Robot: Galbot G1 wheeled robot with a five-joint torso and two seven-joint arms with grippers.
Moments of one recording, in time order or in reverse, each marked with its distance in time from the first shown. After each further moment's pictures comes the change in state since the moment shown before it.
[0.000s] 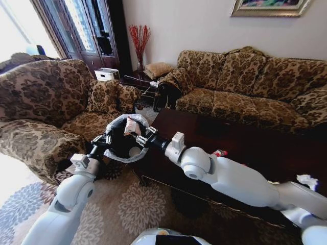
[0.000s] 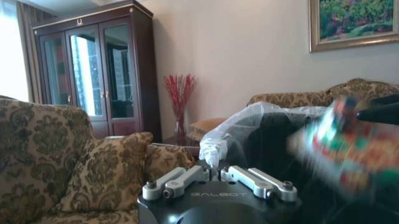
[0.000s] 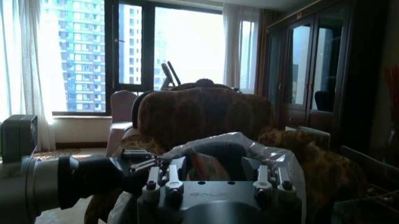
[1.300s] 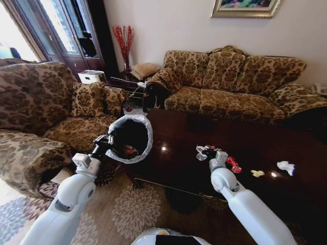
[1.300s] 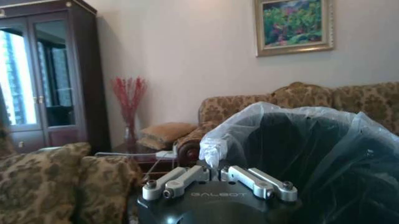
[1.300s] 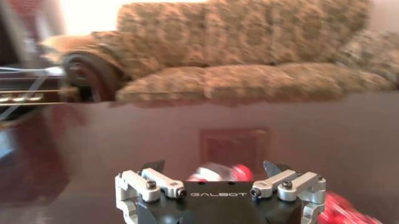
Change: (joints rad) left arm 0.000 0.022 0.022 -0.007 0.005 -0.007 0.016; right arm -0.847 0.066 0.790 -0.269 -0.196 0.016 0.361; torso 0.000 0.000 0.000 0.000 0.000
